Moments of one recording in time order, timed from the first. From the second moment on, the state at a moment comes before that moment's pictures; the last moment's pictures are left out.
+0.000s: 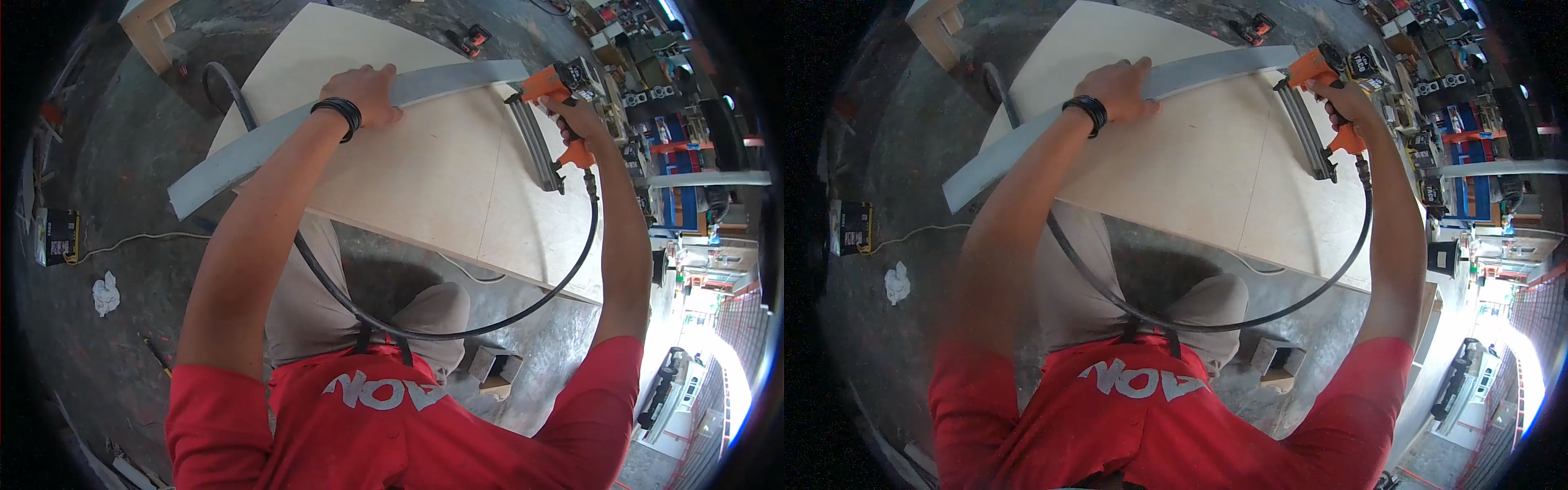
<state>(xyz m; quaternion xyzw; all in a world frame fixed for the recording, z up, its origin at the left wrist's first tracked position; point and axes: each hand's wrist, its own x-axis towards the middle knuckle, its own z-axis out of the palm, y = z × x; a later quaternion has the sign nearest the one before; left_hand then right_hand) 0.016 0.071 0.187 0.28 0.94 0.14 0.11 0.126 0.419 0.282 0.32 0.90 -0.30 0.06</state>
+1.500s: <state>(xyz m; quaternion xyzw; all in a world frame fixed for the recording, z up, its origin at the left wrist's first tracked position) -0.150 0.150 -0.370 0.38 0.89 0.25 -0.02 0.224 0.738 -0.131 0.53 0.78 -0.28 -0.15</state>
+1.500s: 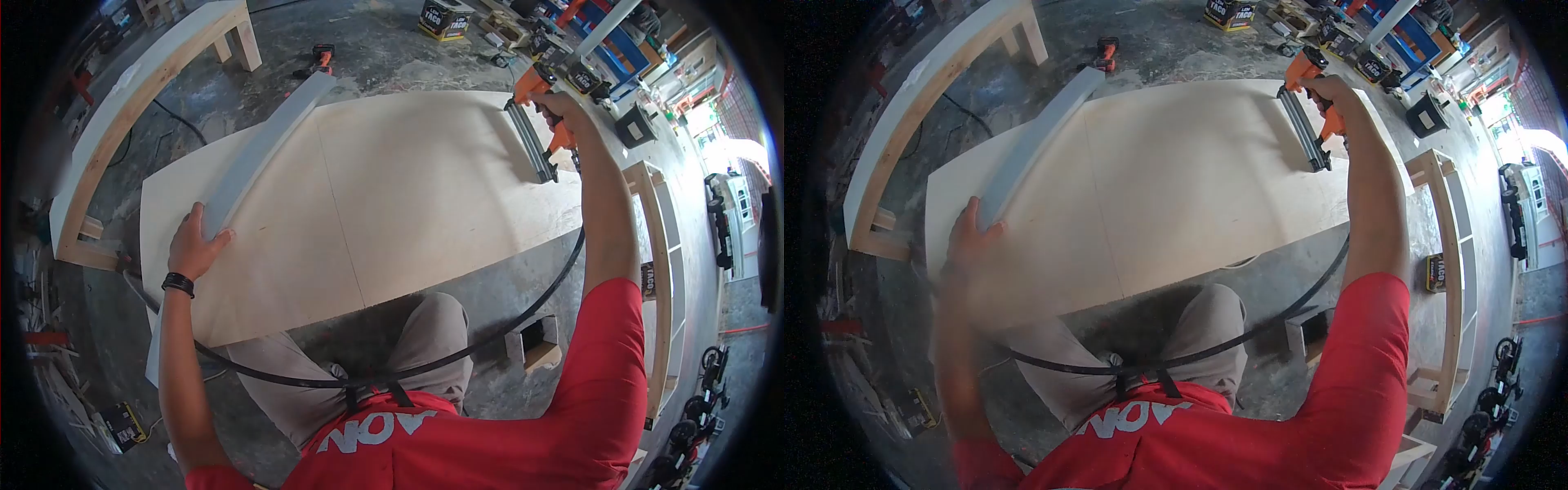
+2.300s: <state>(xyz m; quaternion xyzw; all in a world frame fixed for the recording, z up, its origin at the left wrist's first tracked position) -0.156 0.176 -0.409 0.39 0.89 0.24 -0.02 0.223 0.787 -0.165 0.52 0.80 -0.27 -0.10</state>
